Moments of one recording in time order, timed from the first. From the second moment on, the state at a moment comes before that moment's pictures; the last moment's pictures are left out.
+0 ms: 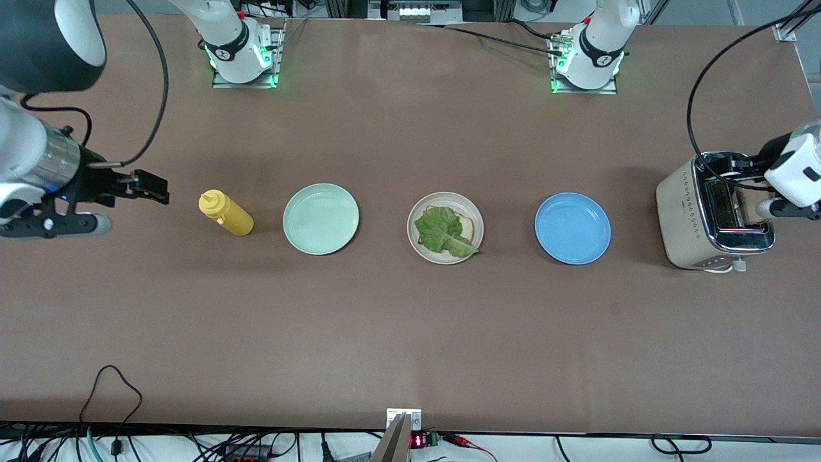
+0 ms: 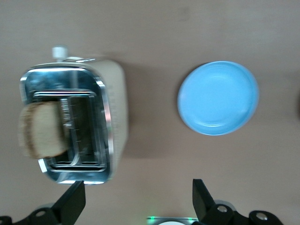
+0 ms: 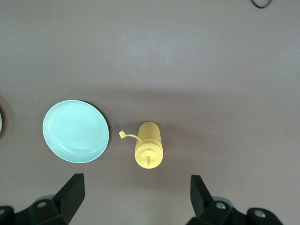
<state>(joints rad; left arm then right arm) 0.08 0.14 0.02 -1.62 0.09 1.53 0.08 0.07 0.27 0.06 -1.32 -0.01 1.50 0.09</state>
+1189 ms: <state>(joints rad) 0.37 0.27 0.02 -1.77 0.14 1.86 0.47 0.00 0.00 0.11 -1.61 -0.01 1.60 0.20</state>
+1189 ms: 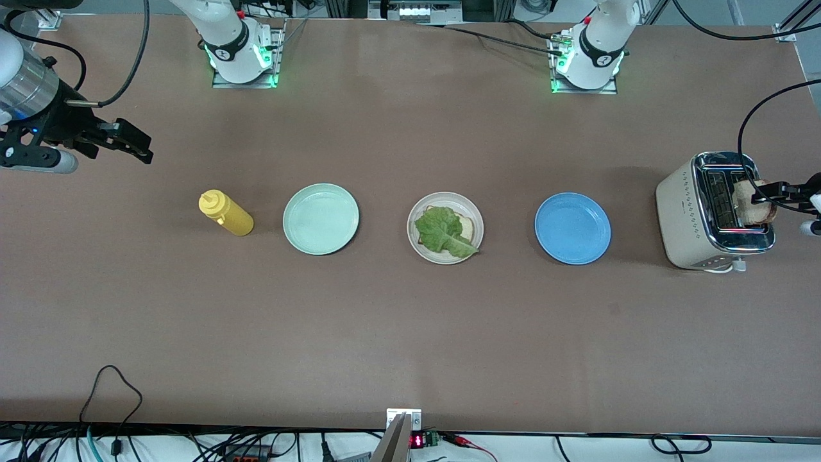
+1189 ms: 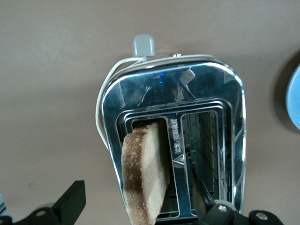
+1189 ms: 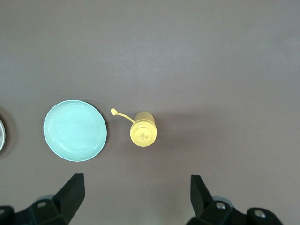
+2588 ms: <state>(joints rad) 0.41 0.25 -0.01 -1.79 0.07 1.87 0.55 0.01 0.00 0.09 -1.59 -0.01 1.61 0.20</state>
